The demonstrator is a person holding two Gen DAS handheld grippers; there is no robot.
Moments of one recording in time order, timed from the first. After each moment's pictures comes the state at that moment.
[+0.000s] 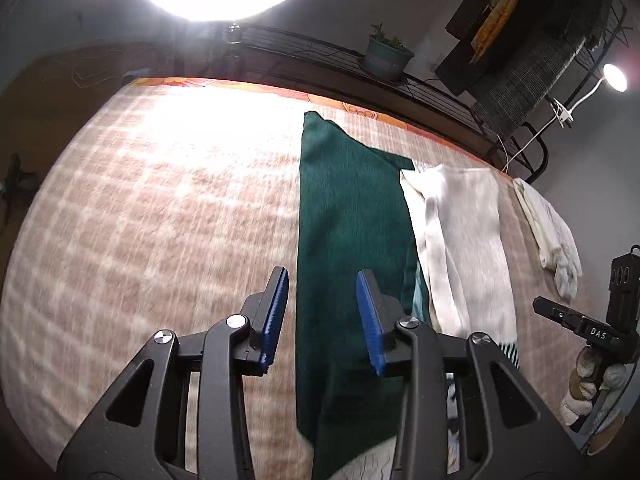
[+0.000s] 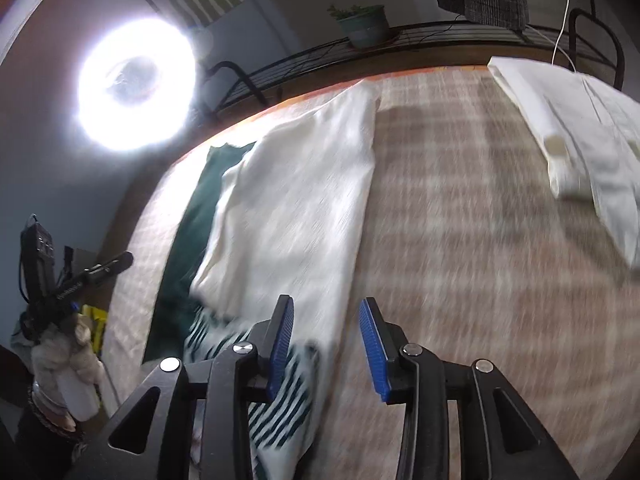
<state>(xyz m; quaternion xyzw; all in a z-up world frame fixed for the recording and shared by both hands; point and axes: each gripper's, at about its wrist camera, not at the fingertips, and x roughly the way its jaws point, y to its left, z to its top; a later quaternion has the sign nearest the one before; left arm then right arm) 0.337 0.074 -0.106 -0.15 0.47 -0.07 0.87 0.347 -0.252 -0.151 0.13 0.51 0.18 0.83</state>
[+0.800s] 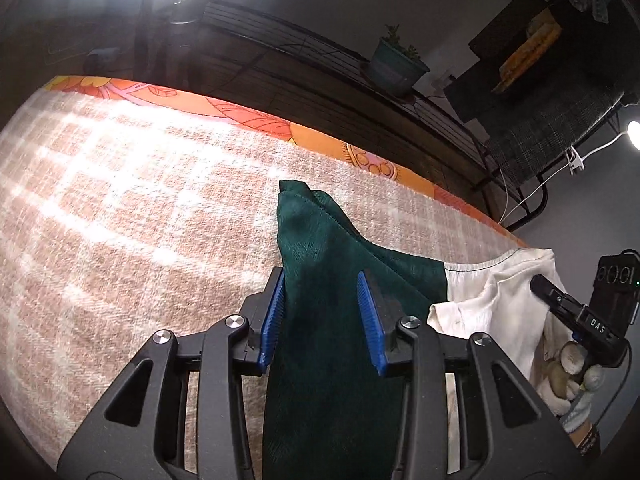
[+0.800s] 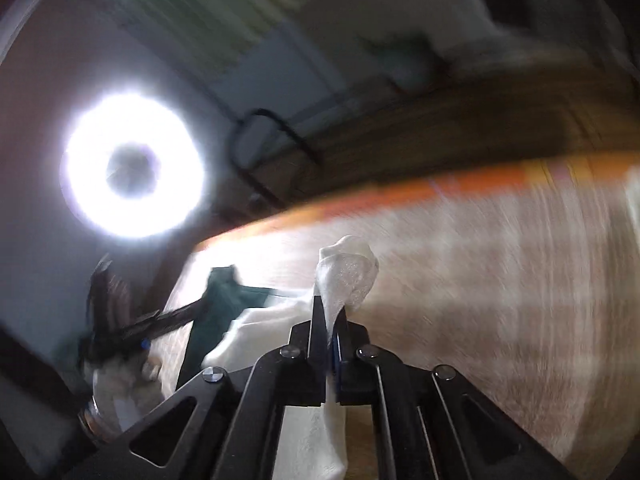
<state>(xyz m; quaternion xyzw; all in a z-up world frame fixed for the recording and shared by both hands) 0.497 0.065 -0.159 -0.21 0.47 -0.09 0.85 0.526 -0.245 -0.163 0.18 0.42 0.30 0.84</state>
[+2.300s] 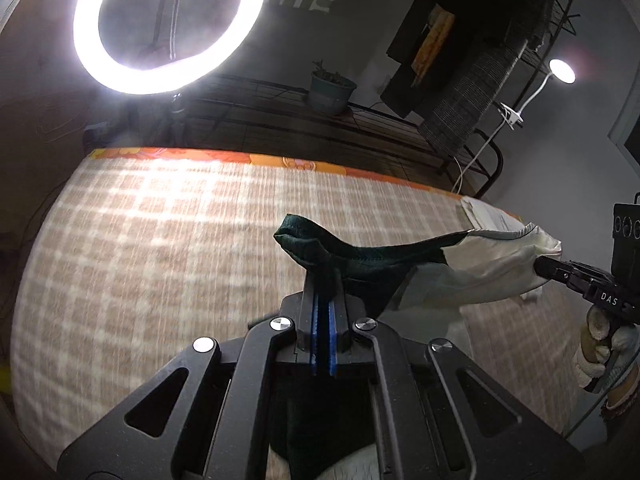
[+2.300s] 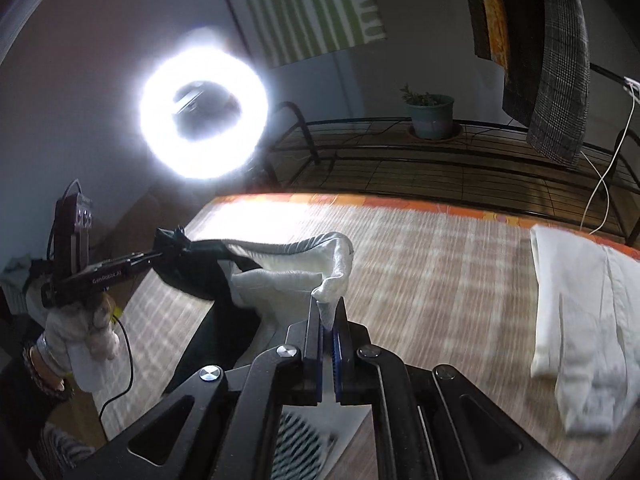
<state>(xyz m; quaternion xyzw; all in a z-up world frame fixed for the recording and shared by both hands) 0.332 0.061 -0.055 -0.12 0.41 -0.15 0.89 0.362 -0.224 -0.056 0.04 0.40 0.26 0.88</state>
